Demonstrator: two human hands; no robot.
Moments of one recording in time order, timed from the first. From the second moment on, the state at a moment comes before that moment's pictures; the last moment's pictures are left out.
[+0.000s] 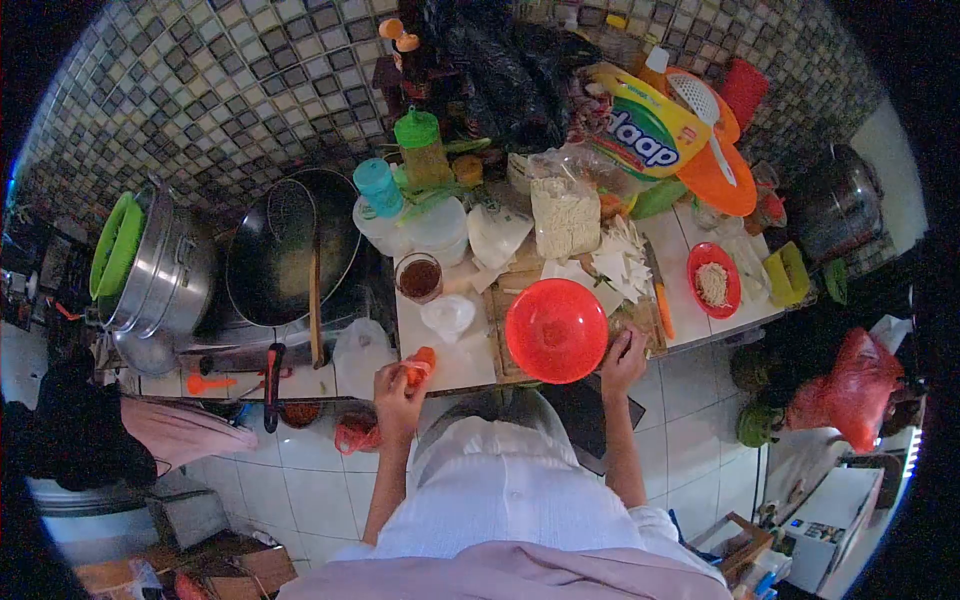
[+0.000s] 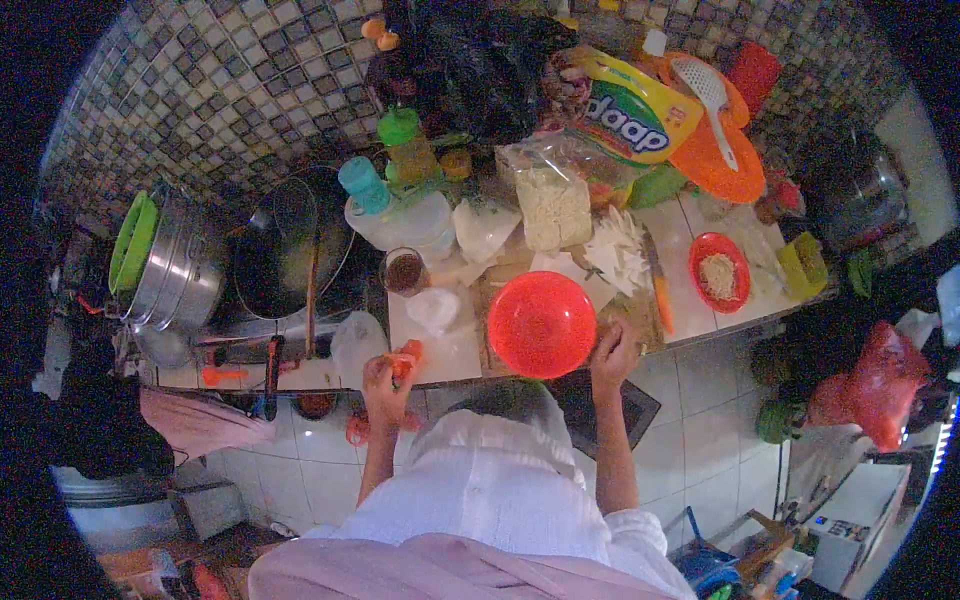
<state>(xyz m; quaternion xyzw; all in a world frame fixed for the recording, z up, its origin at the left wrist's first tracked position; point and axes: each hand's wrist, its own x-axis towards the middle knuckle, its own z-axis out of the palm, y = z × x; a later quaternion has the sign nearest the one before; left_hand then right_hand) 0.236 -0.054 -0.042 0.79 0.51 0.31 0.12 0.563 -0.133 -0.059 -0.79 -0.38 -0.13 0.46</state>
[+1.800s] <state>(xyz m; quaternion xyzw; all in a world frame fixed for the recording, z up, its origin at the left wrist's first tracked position) 0.250 -0.135 -0.048 0.52 0.62 0.50 0.30 0.540 -0.219 -0.081 -0.75 -0.35 0.06 0.56</state>
